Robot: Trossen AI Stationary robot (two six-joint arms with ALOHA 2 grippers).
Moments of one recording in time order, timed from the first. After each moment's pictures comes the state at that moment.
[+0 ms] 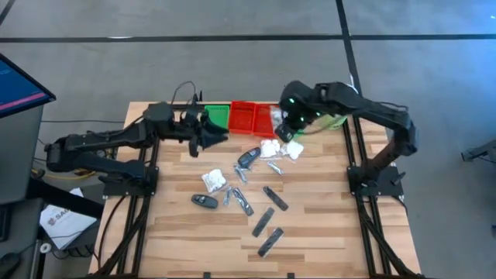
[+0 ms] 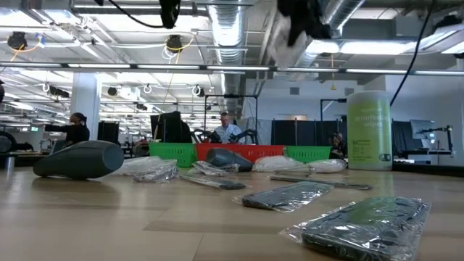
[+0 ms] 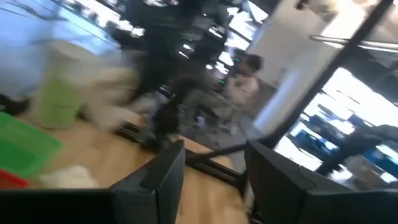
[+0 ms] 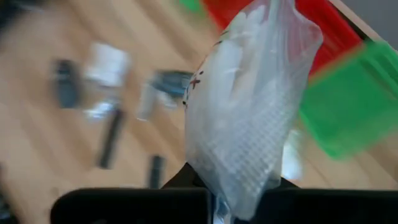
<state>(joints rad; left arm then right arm) 0.29 1.03 0.84 0.20 0.33 -0.51 -0.26 1.57 1.78 -1.24 -0.01 0.41</state>
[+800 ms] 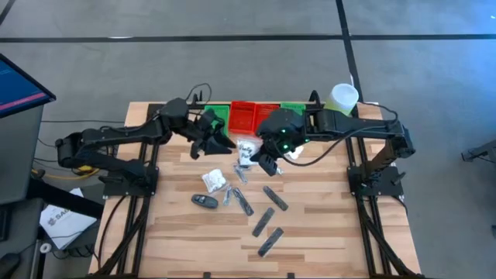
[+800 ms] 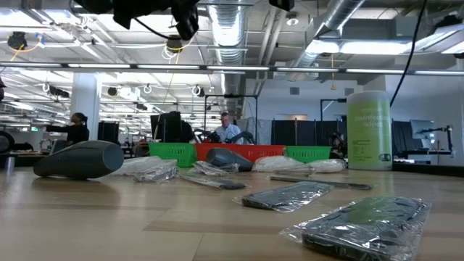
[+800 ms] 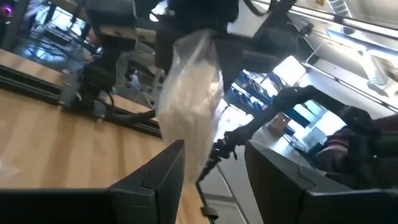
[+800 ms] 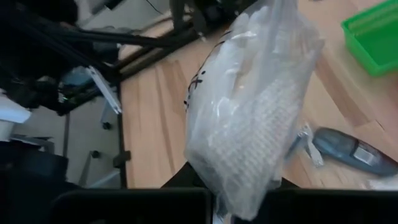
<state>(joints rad) 0.35 1.21 0.84 0.37 0.76 -0.58 -0.01 1.64 1.78 -0.84 -0.15 0.47</state>
